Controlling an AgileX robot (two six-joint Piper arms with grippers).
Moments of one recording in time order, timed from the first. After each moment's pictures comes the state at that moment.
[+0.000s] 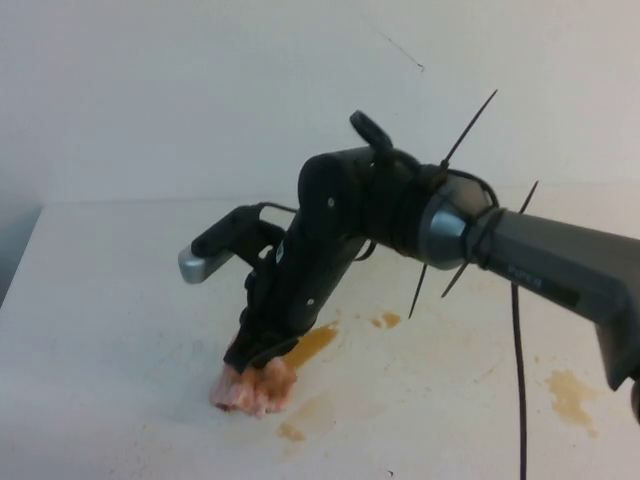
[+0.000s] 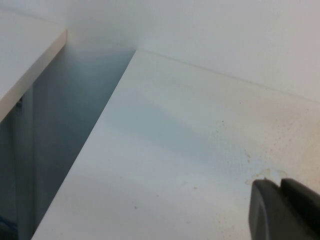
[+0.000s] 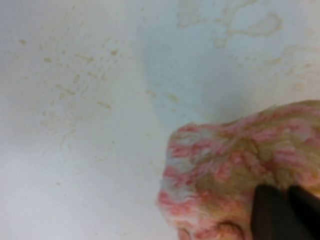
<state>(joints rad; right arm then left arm) 0.76 2.25 -1.92 0.36 1.01 -0.41 0.10 -0.03 0.03 -0.11 0.29 -0.27</state>
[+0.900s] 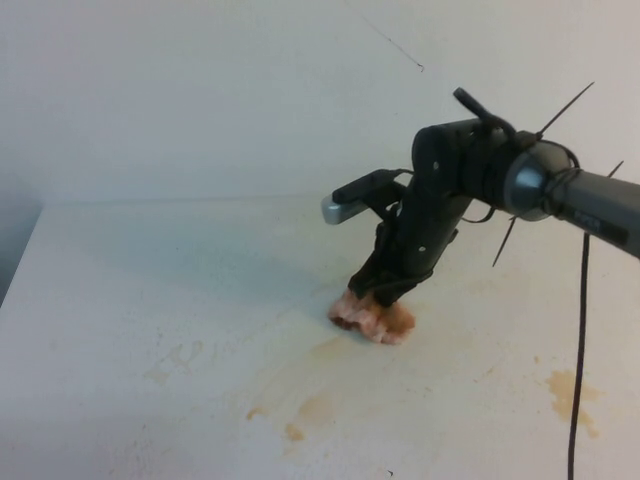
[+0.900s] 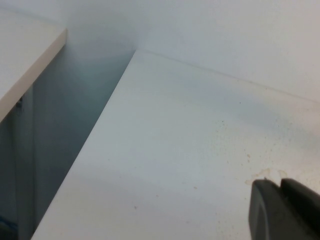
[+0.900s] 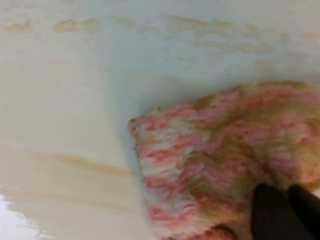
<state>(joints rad) 0.50 2.34 -1.93 0.20 1.02 -0.30 0.10 -0.03 0.03 -0.11 0.29 -0.27</state>
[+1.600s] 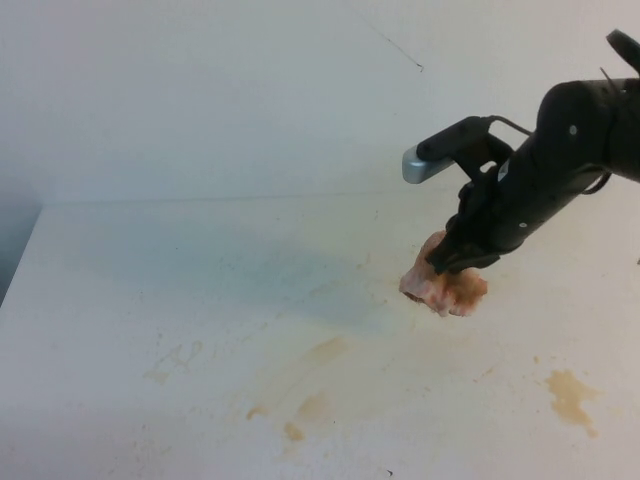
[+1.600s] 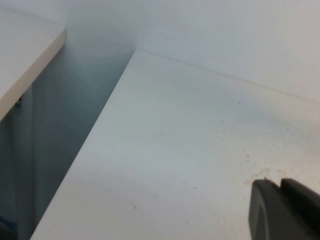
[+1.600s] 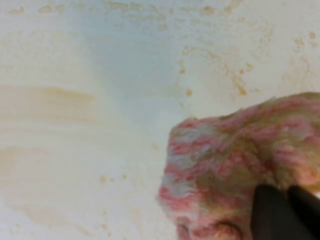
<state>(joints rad) 0.40 1.94 -1.52 0.22 0.83 -0.40 0.10 -0.03 0.03 -0.12 0.29 -0.27</state>
